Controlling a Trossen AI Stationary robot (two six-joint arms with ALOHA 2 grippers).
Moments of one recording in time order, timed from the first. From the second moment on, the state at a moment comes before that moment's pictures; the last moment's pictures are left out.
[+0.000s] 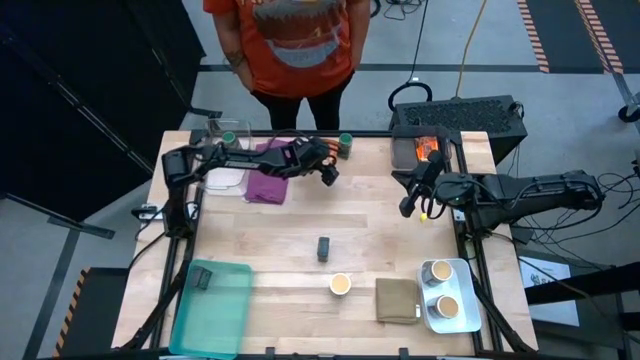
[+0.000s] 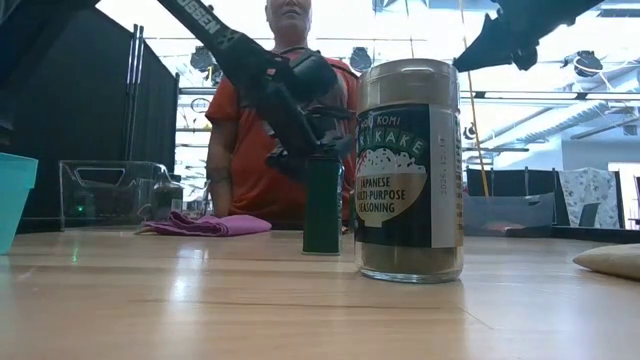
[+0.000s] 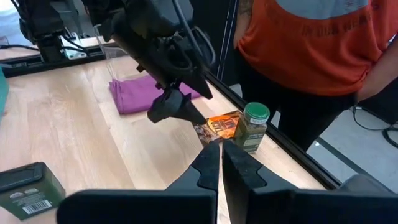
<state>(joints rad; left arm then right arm) 0.34 1.94 1.29 -0.13 -0.33 -0.28 0.07 0.79 0.72 -0.38 0.62 0.25</state>
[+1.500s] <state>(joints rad) 0.45 2.09 1.29 -0.17 -0.32 -0.41 0.07 0.80 0.72 -0.39 0.63 0.22</state>
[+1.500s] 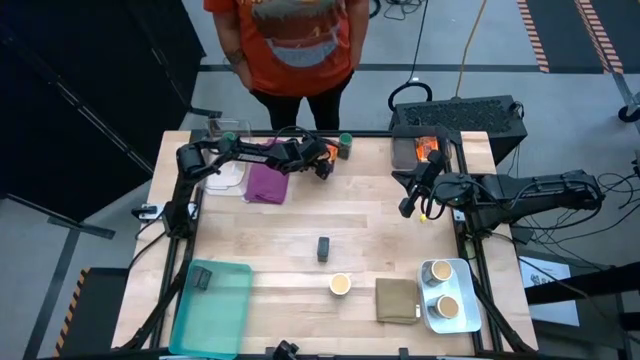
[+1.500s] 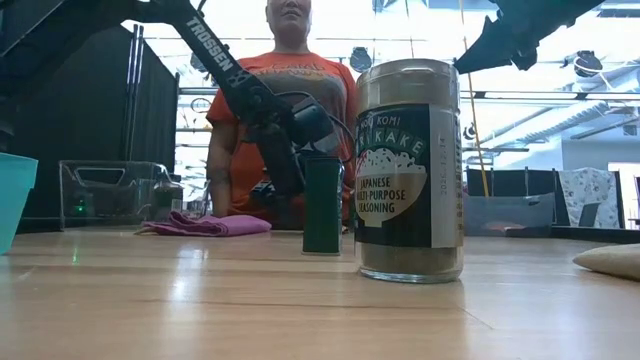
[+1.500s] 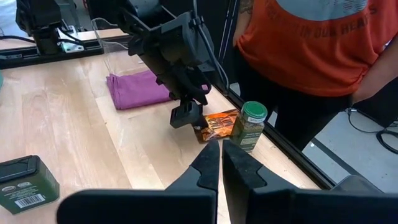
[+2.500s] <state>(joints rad) 0.33 2.02 1.29 -0.52 -0.28 -0.46 0.07 0.80 0.72 -0.40 0.62 0.22</state>
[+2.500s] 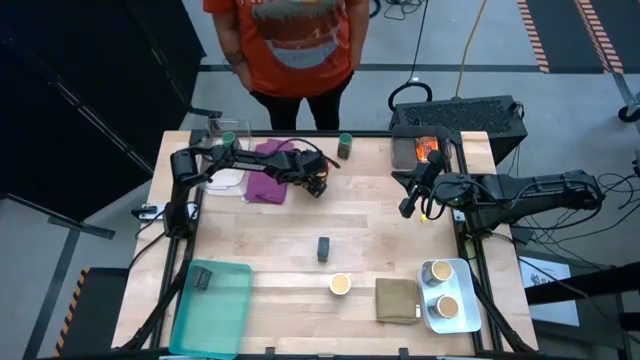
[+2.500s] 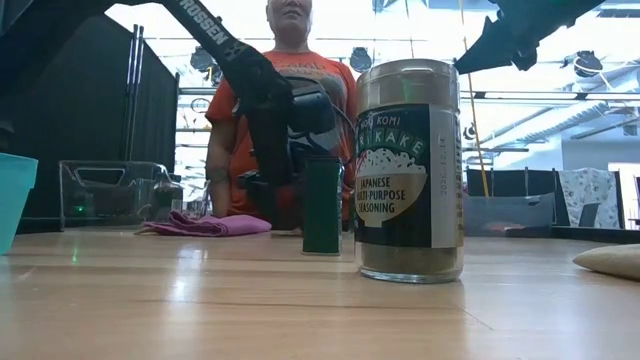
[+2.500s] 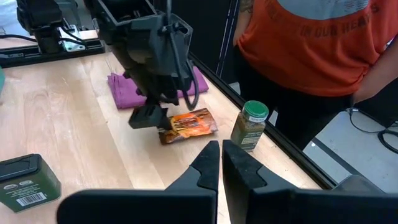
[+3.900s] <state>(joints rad) 0.33 2.00 1.28 -0.38 -0.37 -0.39 0.07 0.80 0.72 -0.43 0.63 0.33</state>
